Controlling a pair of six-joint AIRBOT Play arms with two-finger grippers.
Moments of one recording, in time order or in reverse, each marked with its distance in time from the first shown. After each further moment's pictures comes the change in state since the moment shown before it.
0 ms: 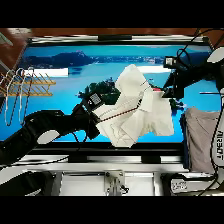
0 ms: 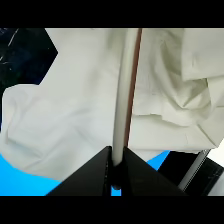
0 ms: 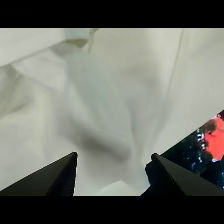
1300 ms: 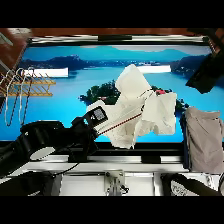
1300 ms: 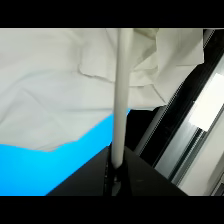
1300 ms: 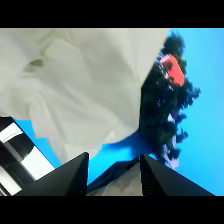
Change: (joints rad) left arm -0.138 0.065 0.000 0.038 -0.190 -0.109; right arm 0.117 0.248 0.317 -0.262 0.307 0.557
